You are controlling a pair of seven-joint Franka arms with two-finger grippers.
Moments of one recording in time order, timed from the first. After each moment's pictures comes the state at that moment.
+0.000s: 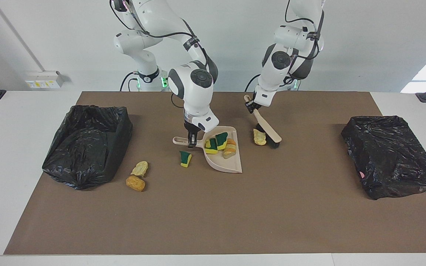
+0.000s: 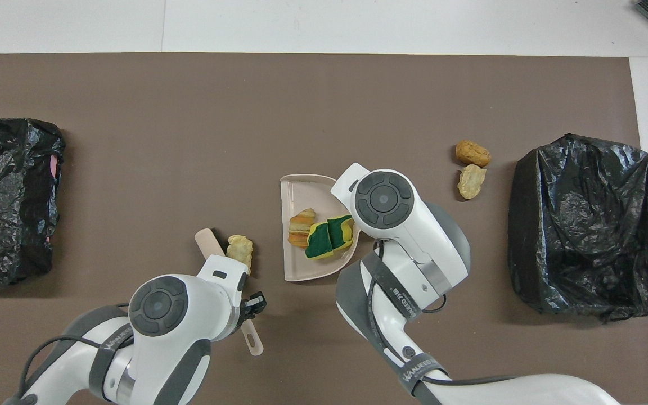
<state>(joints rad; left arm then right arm) -0.63 -0.15 -0.01 -2.49 -0.24 2.27 -0.86 0.57 0.27 -0.06 -1.88 -0.18 2.09 -1.02</state>
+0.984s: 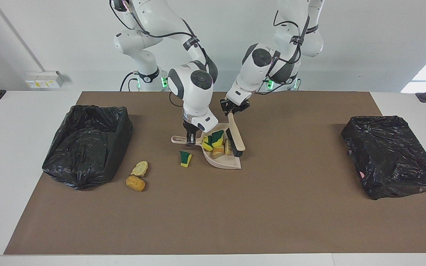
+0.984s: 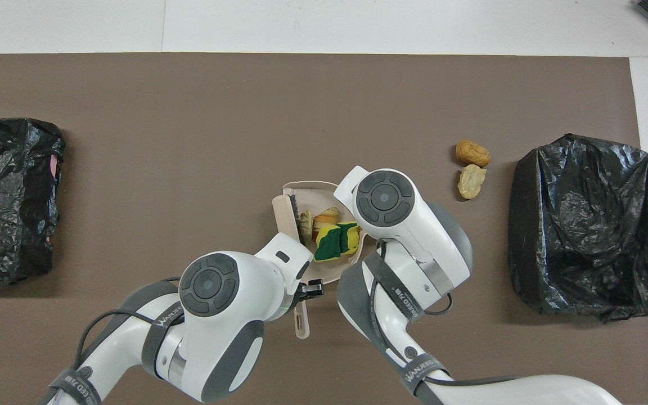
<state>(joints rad) -0.72 -0.02 -0.01 -2.26 -0.35 2.28 -0.59 0.57 0.27 -0.06 -1.89 -0.18 2.06 -1.03</state>
